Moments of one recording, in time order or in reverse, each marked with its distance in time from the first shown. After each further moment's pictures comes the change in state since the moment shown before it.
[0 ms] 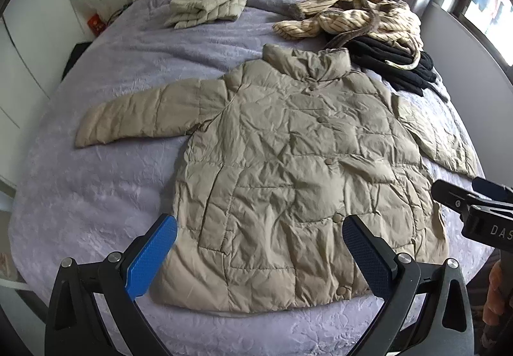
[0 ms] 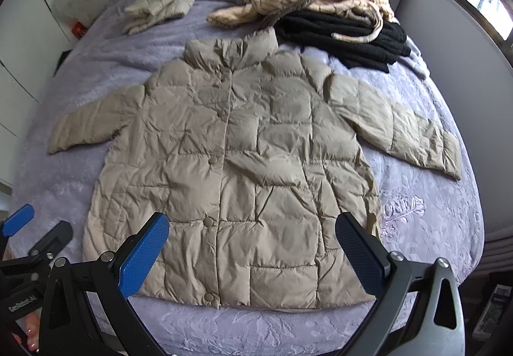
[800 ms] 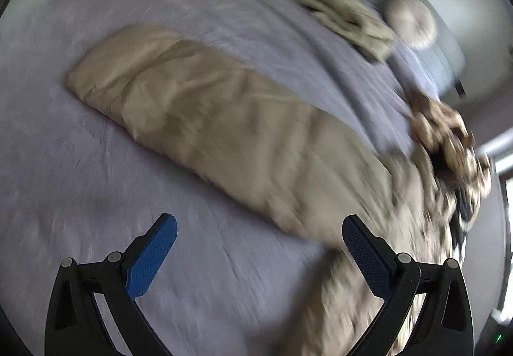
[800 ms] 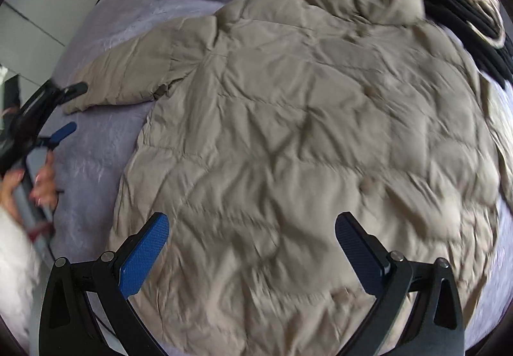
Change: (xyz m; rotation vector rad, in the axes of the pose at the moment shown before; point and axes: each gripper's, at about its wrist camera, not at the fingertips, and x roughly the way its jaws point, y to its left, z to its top) left arm 0.227 0.303 0.087 -0.632 -0.019 -0.135; right arm 0.167 0.144 0.051 -0.163 0.221 0.198
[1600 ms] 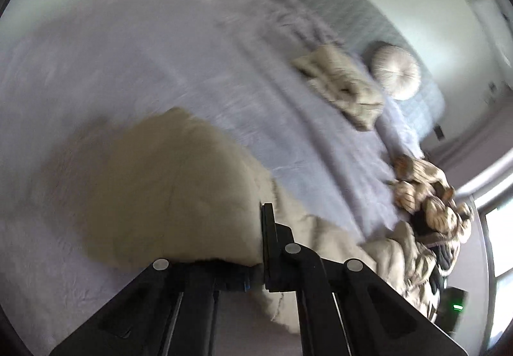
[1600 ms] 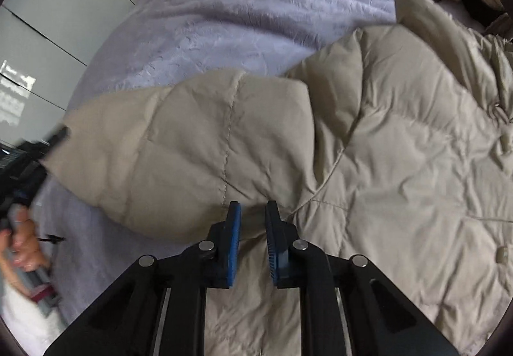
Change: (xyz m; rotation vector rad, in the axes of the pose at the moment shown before) left arm -0.014 0.002 0.088 0.050 -0.211 -0.158; right arm 0.109 0.079 0.146 -0.011 -0.091 0.175
